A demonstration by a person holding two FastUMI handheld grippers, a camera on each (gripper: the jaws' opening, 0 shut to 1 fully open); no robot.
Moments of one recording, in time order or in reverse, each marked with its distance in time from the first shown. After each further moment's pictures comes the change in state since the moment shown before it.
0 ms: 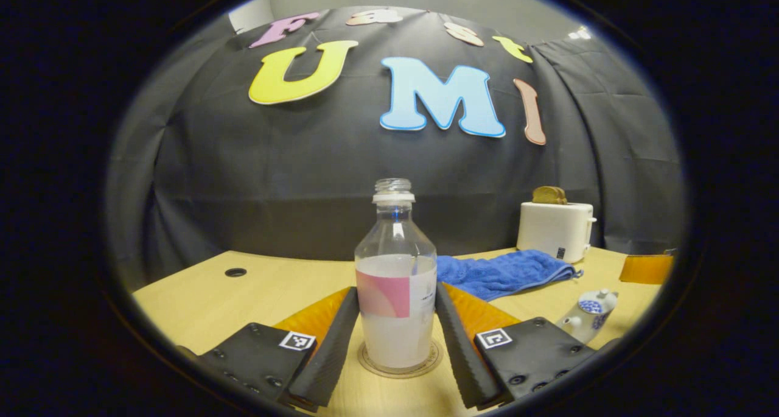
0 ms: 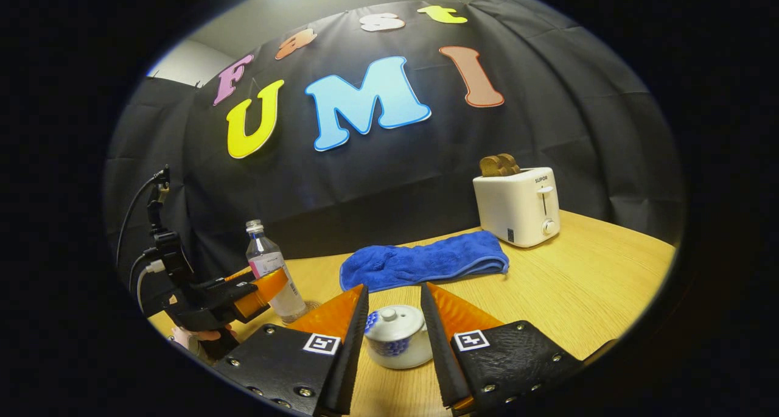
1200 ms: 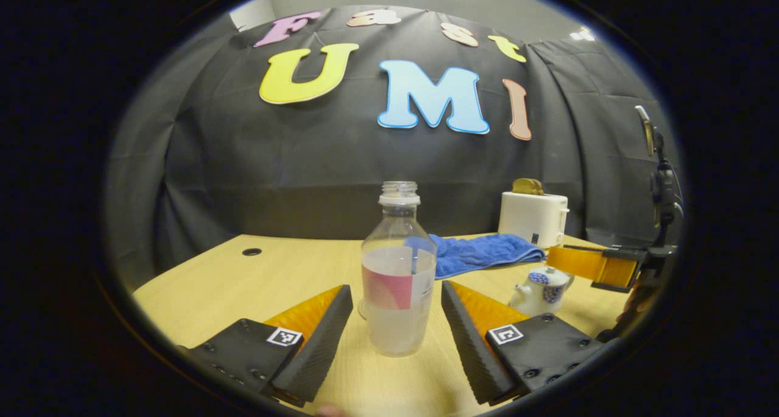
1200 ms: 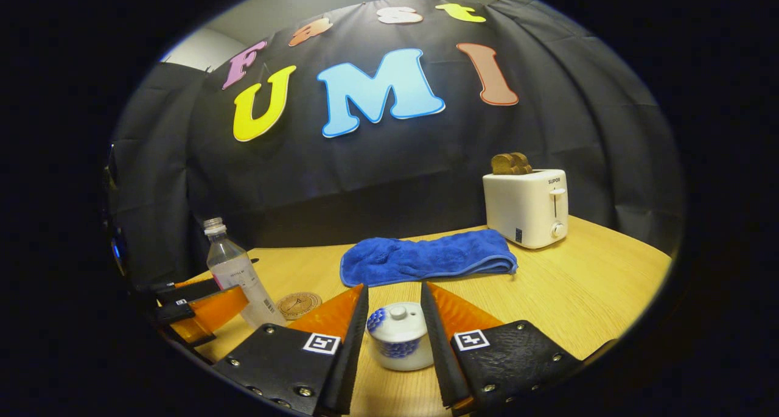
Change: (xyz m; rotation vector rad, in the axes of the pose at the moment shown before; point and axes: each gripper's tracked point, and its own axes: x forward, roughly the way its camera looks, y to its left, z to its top) left arm -0.091 -0.011 -0.010 -0.014 0.074 -0.015; right arm 0.011 0.009 -0.009 -0.062 0.026 0.006
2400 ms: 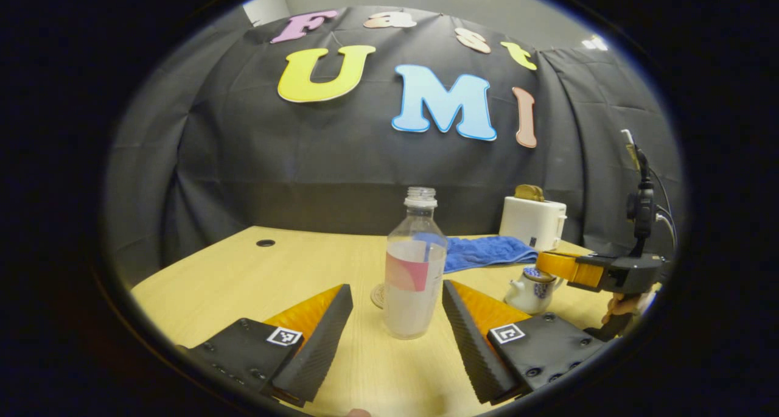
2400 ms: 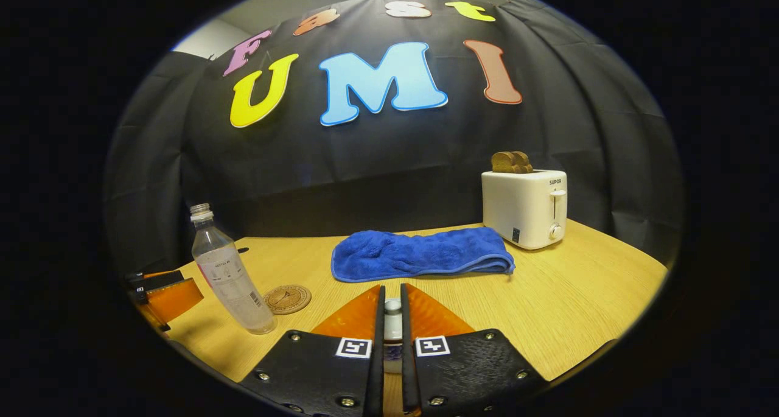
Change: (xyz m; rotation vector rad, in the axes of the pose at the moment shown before) left arm -0.050 0.018 0.008 -0.060 0.004 0.025; right arm 0.013 -0.002 -0.012 -0.056 0.048 -0.029
